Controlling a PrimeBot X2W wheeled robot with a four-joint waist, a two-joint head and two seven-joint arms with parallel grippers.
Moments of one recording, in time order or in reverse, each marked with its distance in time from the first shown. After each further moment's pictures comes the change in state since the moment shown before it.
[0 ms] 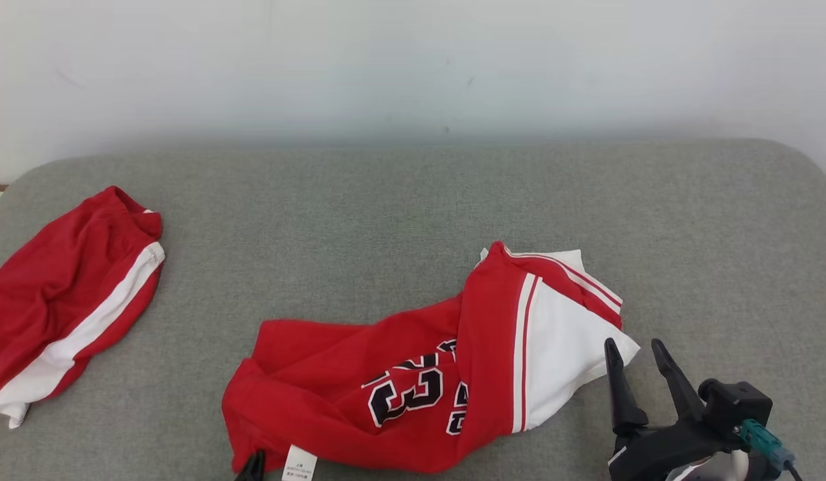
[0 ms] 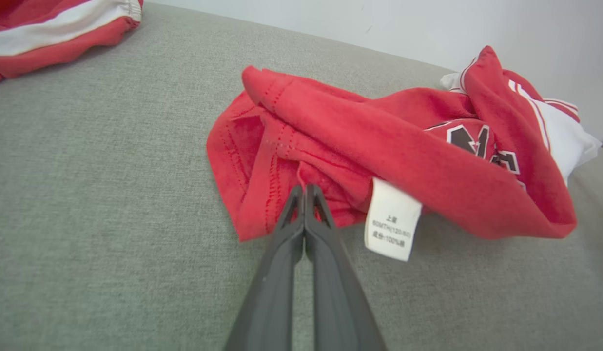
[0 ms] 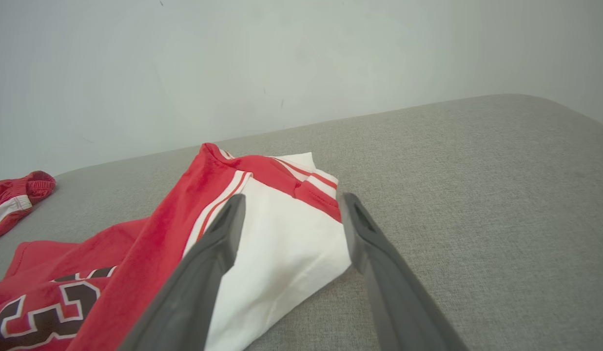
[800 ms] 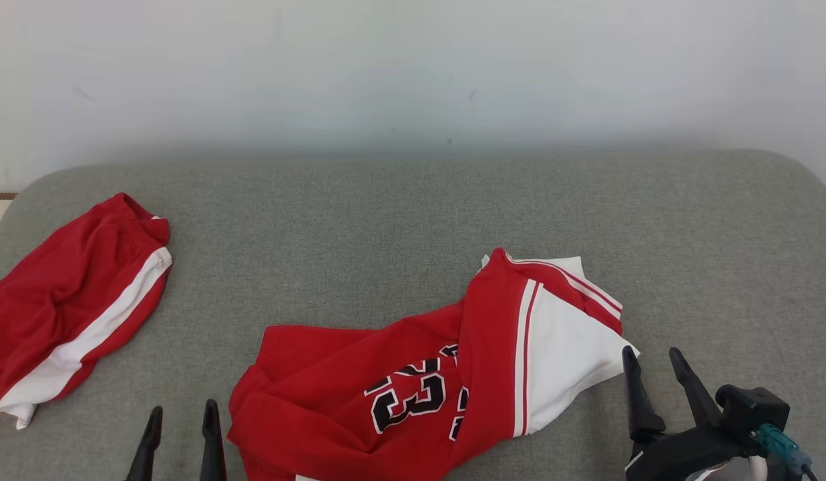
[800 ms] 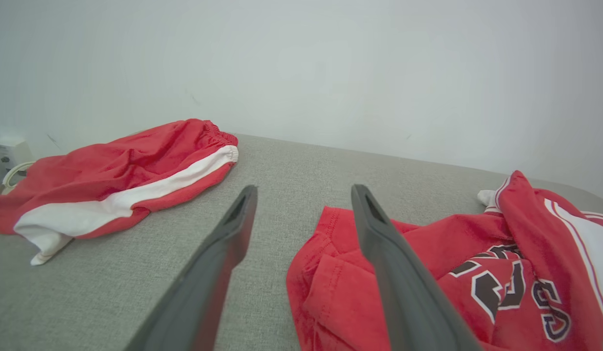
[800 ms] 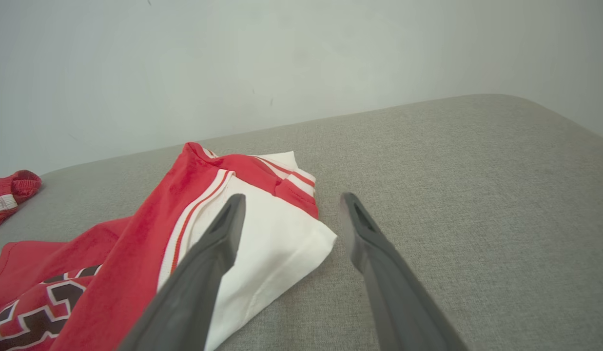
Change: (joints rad) left arm 0.068 -0.061 0.204 -0.231 0.141 0.091 -0.042; right arm 0.023 -0.016 -0.028 -0.013 0.003 0.000 0.031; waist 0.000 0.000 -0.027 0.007
